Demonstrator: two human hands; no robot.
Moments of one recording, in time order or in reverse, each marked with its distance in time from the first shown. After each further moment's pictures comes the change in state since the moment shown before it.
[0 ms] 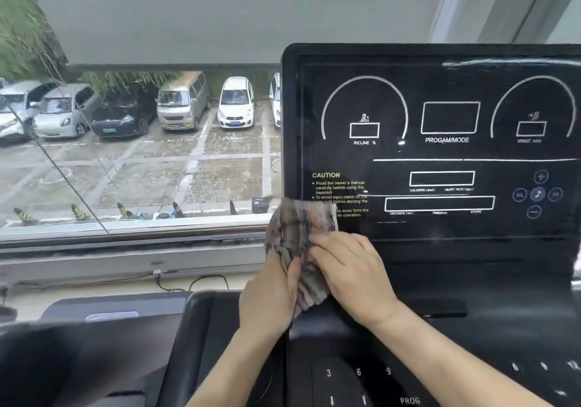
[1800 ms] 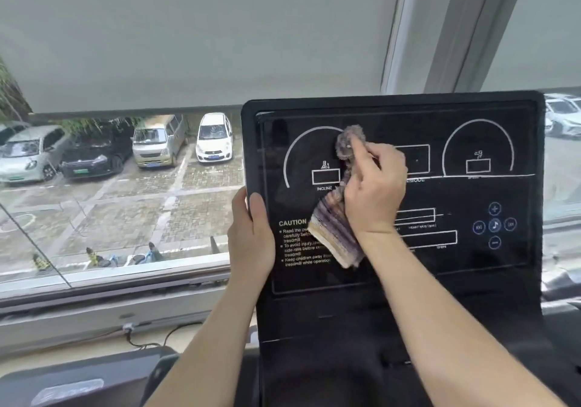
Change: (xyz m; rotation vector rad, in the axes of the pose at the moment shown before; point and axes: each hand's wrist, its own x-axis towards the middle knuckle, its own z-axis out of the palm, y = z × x) left_hand 0.107 0.090 -0.054 -0.749 0.291 -0.025; right_hand 0.130 0.105 -0.046 -0.141 0.684 0.358
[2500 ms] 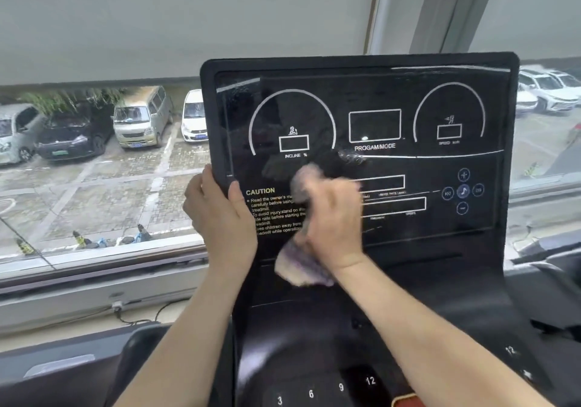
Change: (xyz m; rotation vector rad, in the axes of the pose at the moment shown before) left_hand -0.020 -0.011 0.012 0.349 0.211 0.207; right_hand -0.090 0.006 -0.029 0.021 -0.195 -0.117
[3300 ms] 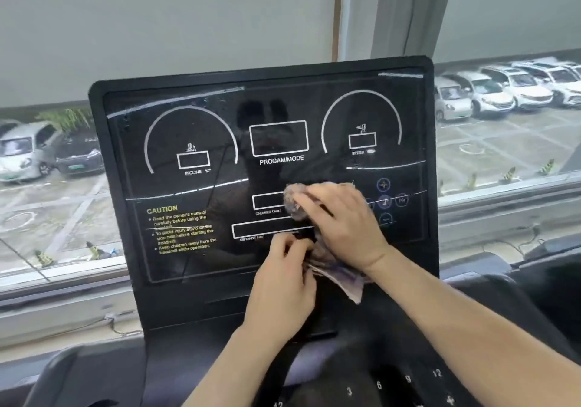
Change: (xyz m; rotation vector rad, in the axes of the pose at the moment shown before) left_hand -0.137 0.099 0.085 0.083 -0.548 0.374; right_hand -0.001 0.163 -0.077 -0.051 -0.231 -0.307
